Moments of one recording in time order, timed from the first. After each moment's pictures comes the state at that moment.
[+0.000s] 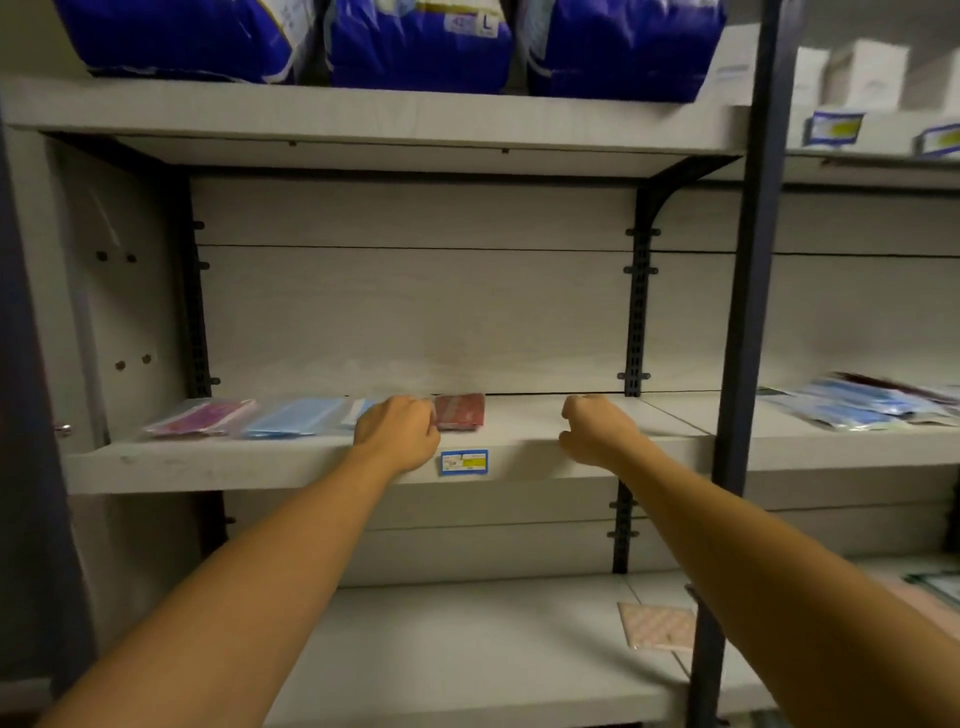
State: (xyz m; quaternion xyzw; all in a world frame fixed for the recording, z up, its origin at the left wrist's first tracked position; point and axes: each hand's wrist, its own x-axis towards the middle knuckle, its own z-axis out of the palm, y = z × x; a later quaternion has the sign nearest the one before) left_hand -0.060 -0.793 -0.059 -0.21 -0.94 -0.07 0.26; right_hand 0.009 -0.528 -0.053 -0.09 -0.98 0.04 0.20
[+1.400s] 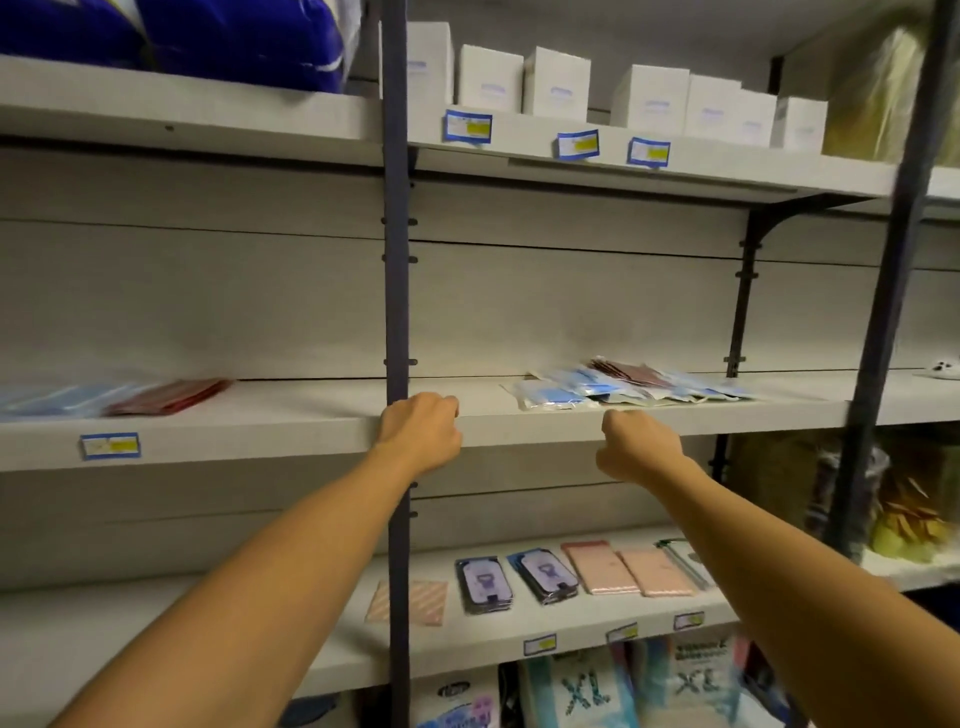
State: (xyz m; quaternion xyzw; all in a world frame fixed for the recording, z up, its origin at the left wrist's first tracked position) left_hand 0.127 -0.343 -0.066 -0.29 -0.92 -0.05 0.27; right_hand 0.250 -0.095 -0.067 -0.21 -0.96 -0.03 0.17
